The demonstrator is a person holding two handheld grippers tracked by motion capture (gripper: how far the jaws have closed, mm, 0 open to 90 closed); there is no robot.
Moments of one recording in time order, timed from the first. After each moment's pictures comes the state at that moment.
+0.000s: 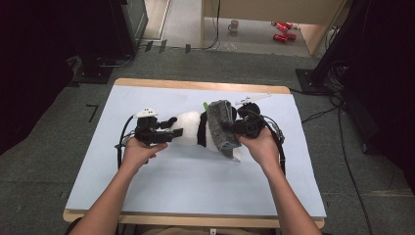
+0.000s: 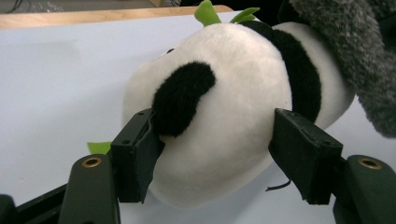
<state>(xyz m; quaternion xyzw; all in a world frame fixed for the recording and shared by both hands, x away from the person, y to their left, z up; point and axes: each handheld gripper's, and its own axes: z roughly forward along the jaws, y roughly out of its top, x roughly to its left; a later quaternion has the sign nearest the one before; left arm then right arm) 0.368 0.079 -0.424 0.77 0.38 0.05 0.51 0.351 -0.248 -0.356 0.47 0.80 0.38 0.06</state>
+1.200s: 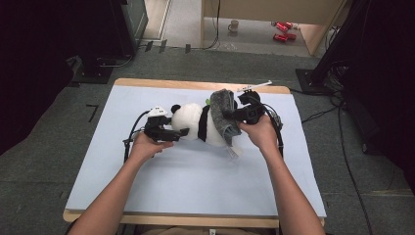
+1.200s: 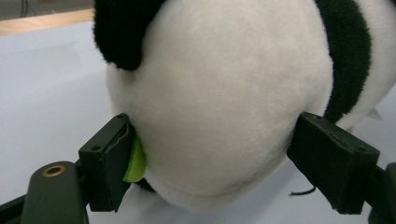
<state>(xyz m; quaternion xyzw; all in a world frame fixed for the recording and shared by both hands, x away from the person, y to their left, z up) 0.398 0.055 -0.455 0.79 0.36 0.08 0.49 0.394 -0.257 -0.361 0.49 0.78 0.38 0.05</state>
